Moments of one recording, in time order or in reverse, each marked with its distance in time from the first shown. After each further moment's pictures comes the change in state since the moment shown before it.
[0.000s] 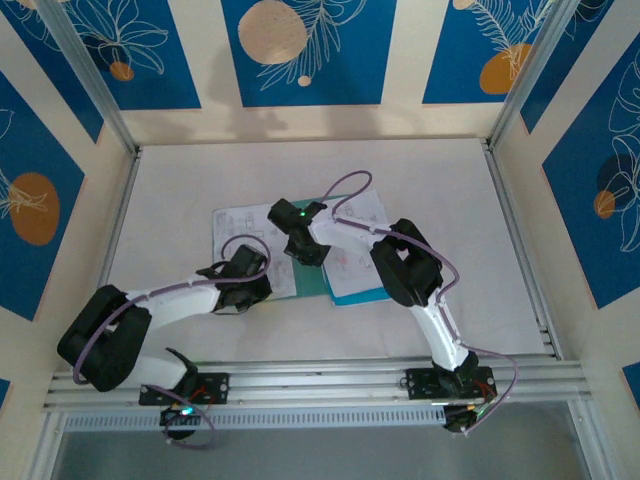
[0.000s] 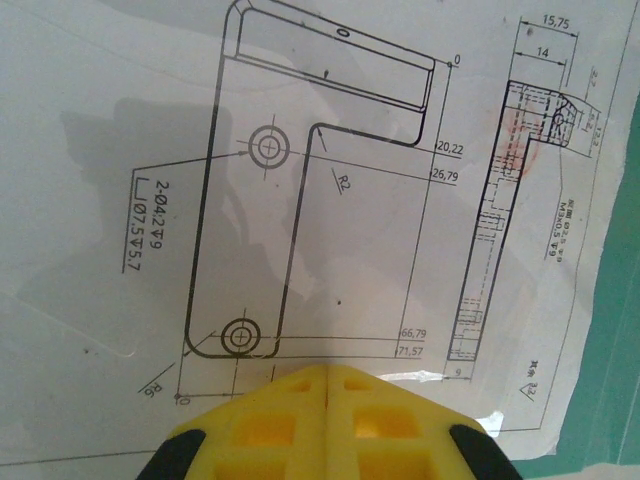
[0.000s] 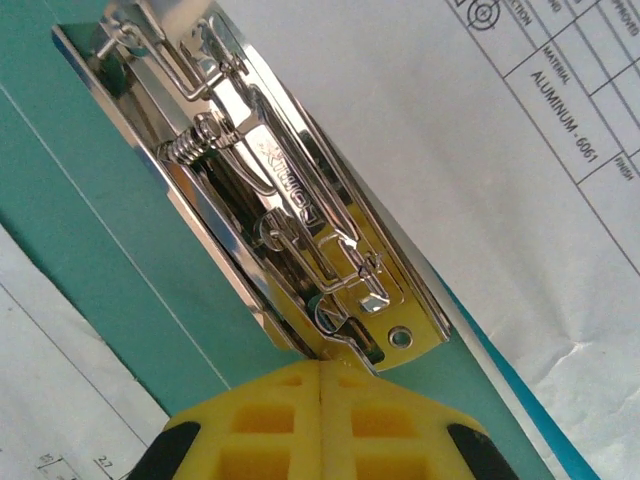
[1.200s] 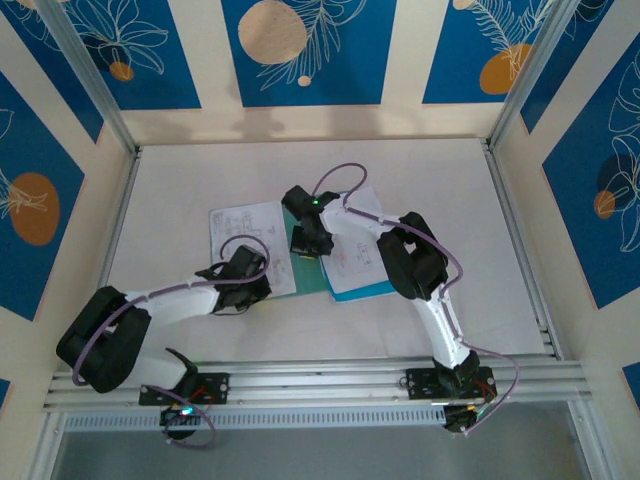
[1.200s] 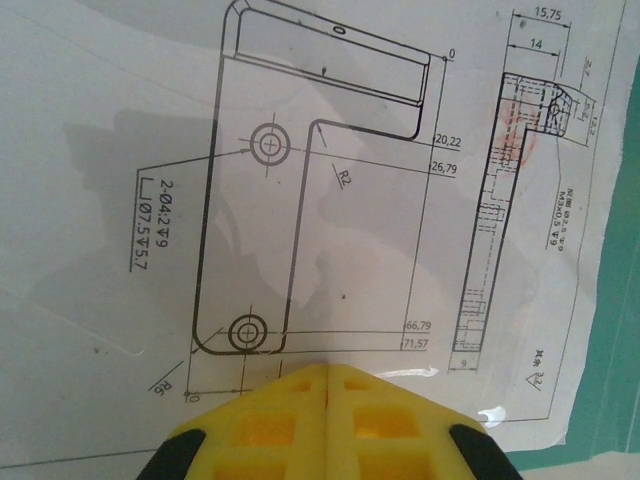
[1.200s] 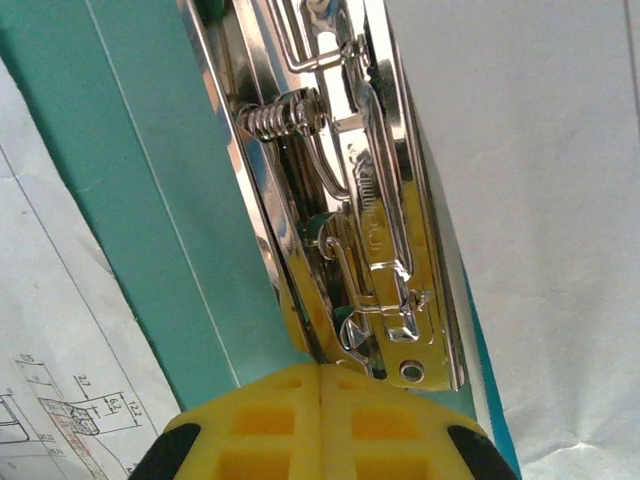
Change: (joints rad) left arm 0.003 -0.009 -0.013 0.022 -0.016 0.000; right arm -0.093 0.011 0.008 0.028 -0.219 -0.439
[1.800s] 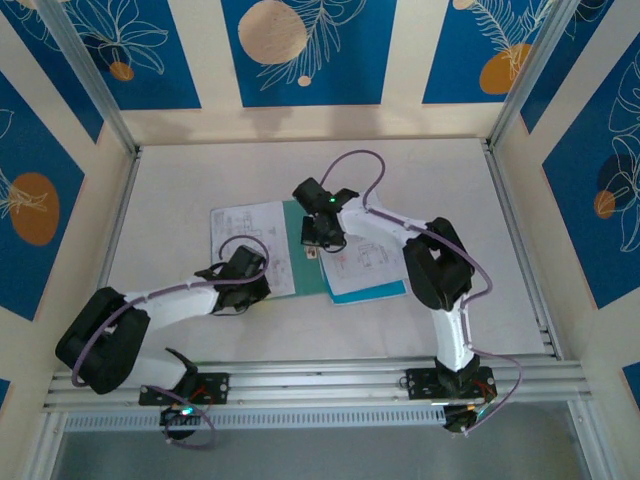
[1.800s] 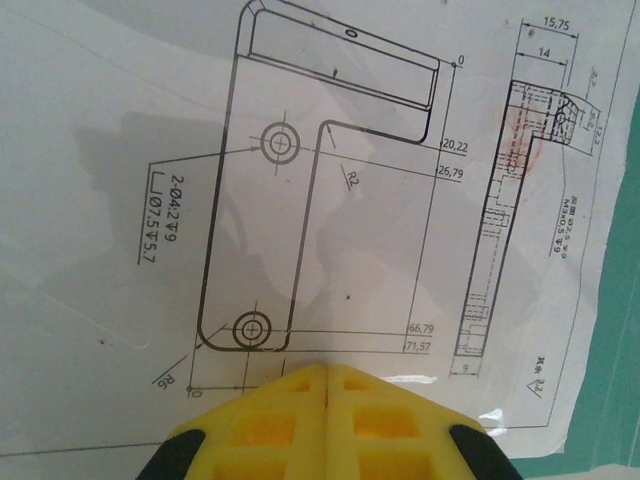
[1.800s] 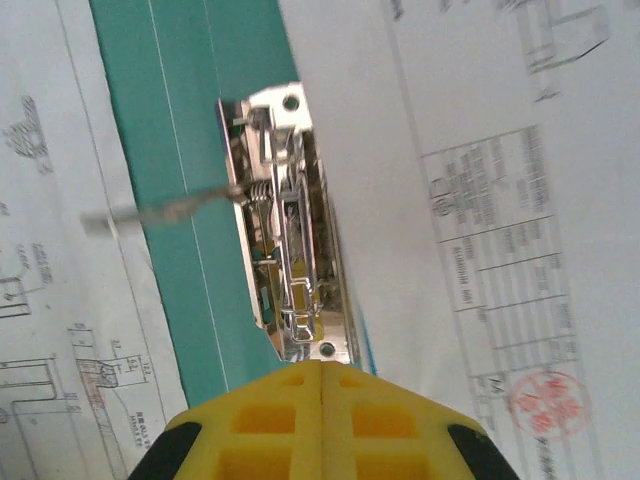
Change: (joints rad) left arm 0.001 -0.006 -0.002 -0.012 -0.010 0.000; right arm -0.010 -0.216 -0.137 0.082 0.127 -0.088
